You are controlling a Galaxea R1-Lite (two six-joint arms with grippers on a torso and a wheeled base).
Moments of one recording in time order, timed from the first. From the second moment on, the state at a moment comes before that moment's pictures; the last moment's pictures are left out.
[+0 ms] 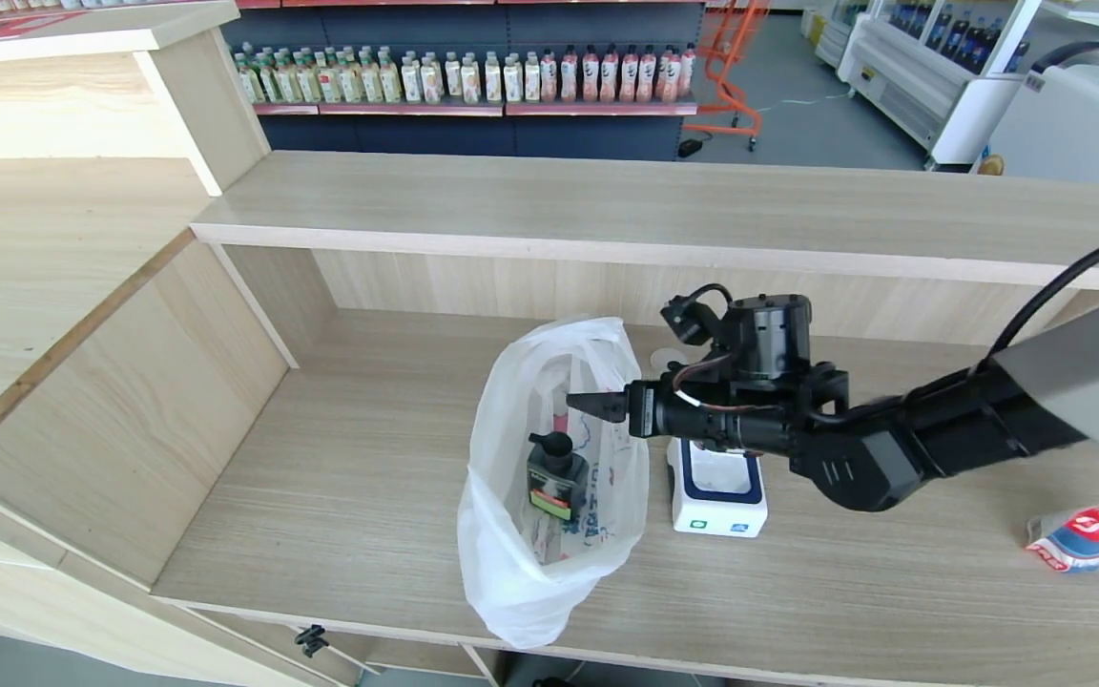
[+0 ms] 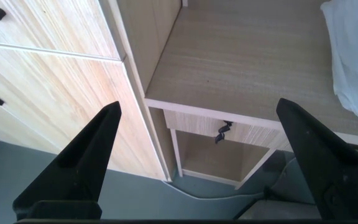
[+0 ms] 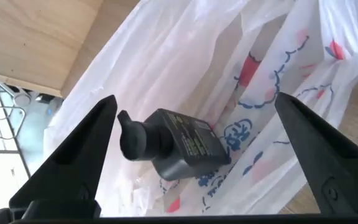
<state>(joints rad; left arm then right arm) 0.00 0.00 0.00 0.05 0.13 0.01 0.51 2.06 -1.12 -0.65 0.34 0.28</state>
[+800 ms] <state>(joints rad) 0.00 0.00 0.00 0.05 0.13 0.01 0.17 1.32 -0.55 -0.37 0.19 0.08</state>
